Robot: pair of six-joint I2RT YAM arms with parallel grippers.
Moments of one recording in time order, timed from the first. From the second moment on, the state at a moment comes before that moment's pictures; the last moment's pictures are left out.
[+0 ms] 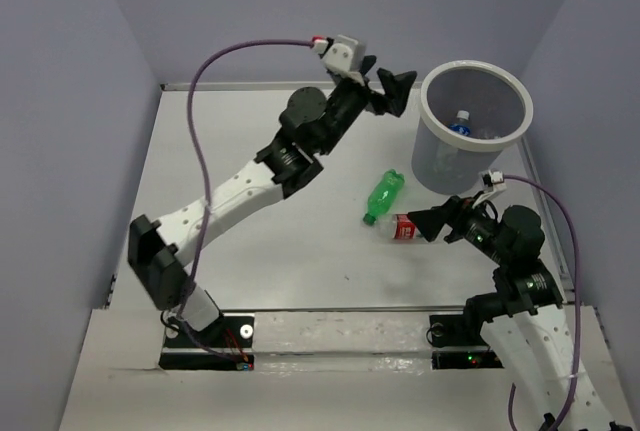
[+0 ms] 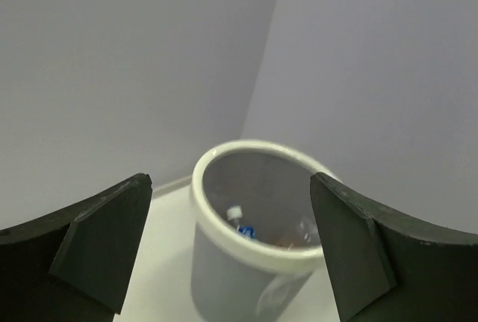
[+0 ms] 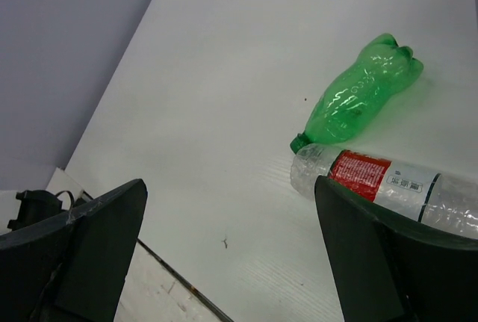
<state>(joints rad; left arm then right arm) -0.90 1.66 1.65 0.36 -0.17 -0.18 0.20 0.40 0.50 -0.30 -0.48 0.54</state>
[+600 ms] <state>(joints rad) -0.91 1.75 1.07 0.18 -0.21 -0.33 0.20 0.41 0.52 -0.30 -0.35 0.54</state>
